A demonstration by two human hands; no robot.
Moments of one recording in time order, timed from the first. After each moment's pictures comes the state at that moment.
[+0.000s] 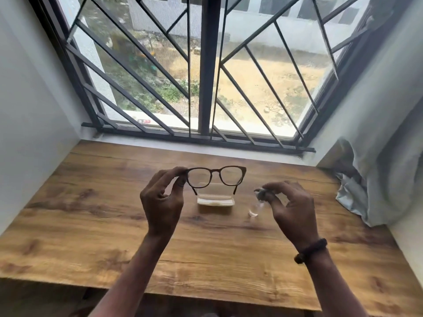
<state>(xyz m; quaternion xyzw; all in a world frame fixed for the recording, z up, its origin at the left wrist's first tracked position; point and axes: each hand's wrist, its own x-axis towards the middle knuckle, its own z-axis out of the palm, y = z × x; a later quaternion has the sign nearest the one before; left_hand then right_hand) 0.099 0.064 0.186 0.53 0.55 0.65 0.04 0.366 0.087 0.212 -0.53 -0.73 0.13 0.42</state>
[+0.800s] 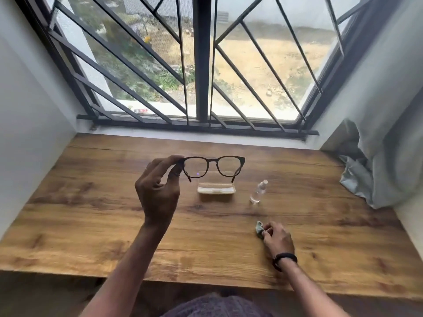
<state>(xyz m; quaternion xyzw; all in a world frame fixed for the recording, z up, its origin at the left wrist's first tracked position) 0.098 0.069 0.188 0.54 0.56 0.63 0.03 0.410 0.074 -0.011 -0.77 -0.56 0.26 0.16</state>
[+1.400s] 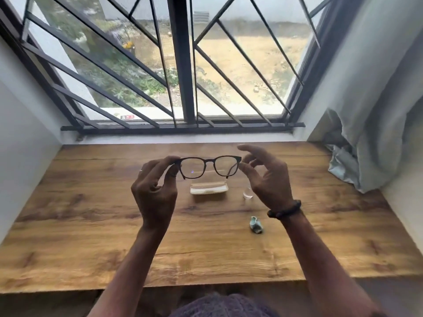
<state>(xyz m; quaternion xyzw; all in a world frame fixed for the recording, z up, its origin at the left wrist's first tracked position) 0.111 0.071 0.193 0.57 0.54 0.62 0.02 0.345 0.108 0.214 -0.47 -0.71 0.18 0.49</state>
